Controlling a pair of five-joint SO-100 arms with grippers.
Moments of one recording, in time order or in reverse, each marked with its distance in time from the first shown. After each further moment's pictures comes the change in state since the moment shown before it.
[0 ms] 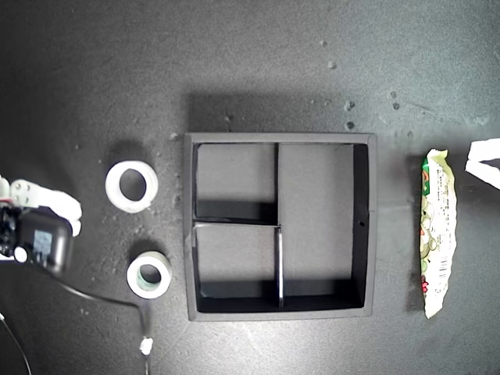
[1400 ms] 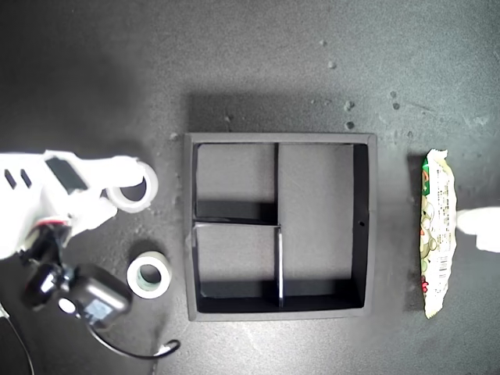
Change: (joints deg) arm 0 -9.7 -68.6 -53.5 -3.0 40.1; arm 1 -23.5 -63.9 -64.2 18.6 -71.0
